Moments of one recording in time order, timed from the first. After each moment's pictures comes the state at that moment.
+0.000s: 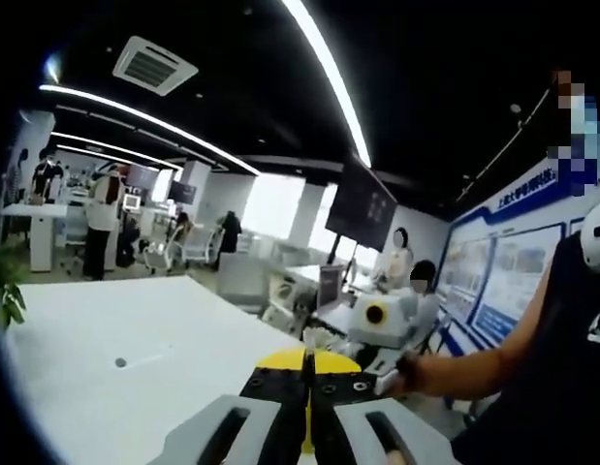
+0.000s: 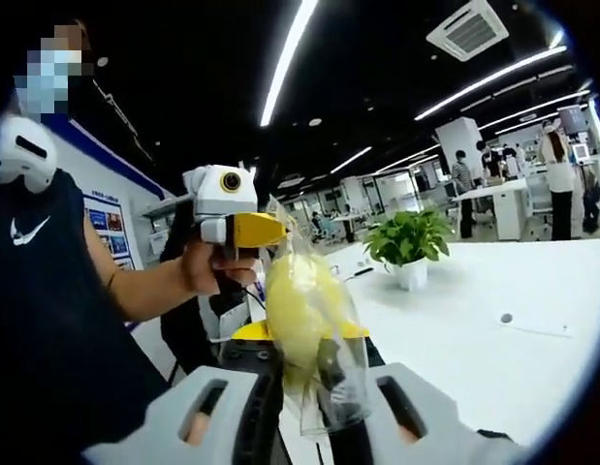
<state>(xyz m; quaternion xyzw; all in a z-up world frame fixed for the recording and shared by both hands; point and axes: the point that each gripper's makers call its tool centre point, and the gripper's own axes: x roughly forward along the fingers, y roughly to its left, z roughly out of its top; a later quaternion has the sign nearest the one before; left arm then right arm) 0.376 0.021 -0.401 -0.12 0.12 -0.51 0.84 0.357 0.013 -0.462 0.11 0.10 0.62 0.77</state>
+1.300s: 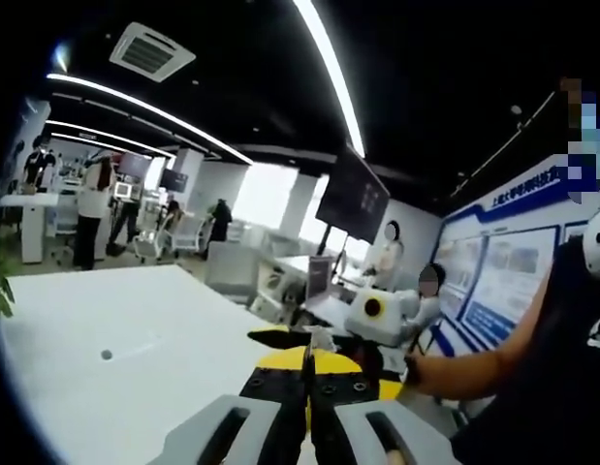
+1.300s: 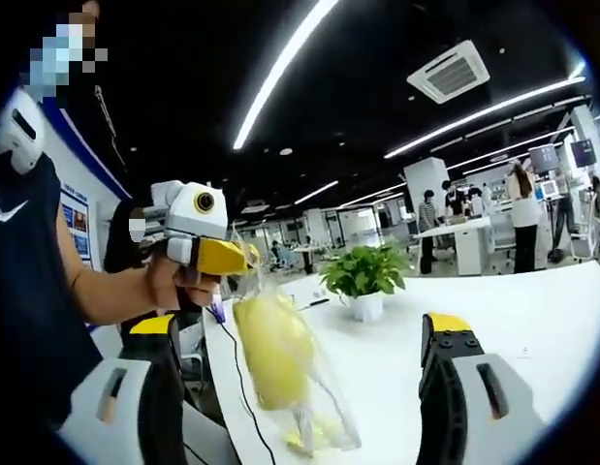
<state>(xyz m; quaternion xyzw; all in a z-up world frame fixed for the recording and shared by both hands) 0.370 -0.002 -0.410 -0.11 0.14 -0.53 0.83 0.384 -0.016 -0.452 0.11 0.03 0.54 0.83</state>
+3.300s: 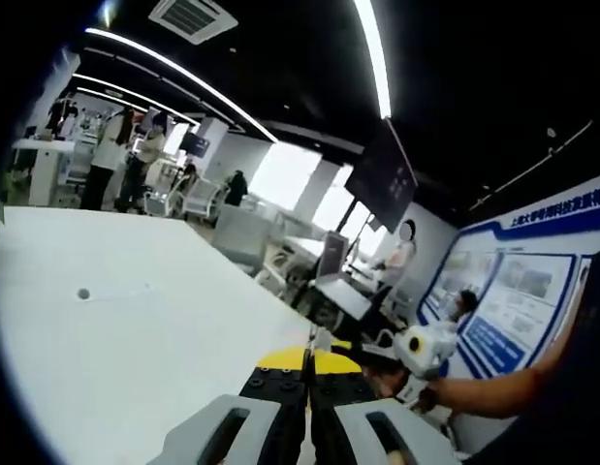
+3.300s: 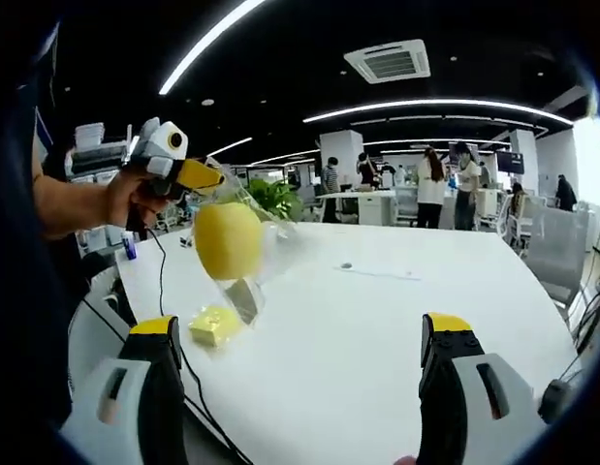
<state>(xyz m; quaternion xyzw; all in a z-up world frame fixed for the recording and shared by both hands) 0.403 -0.047 -0.514 -0.17 0.21 -0.50 0.82 0.367 -0.171 -0.615 0.01 0.12 0.34 0.93</state>
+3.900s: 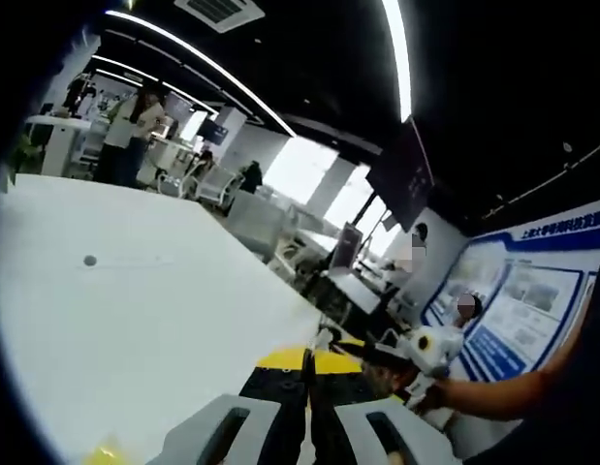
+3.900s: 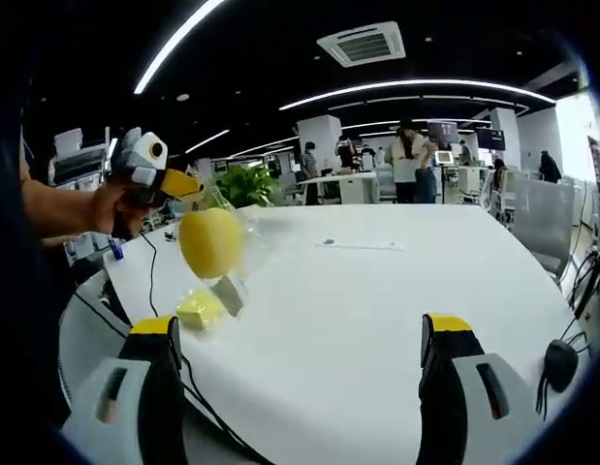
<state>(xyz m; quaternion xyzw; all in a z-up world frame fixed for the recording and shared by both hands) 0.408 -0.044 -0.562 -0.20 0.24 -0.47 0.82 0.365 -0.191 -0.643 0.03 0.15 0.31 0.94</state>
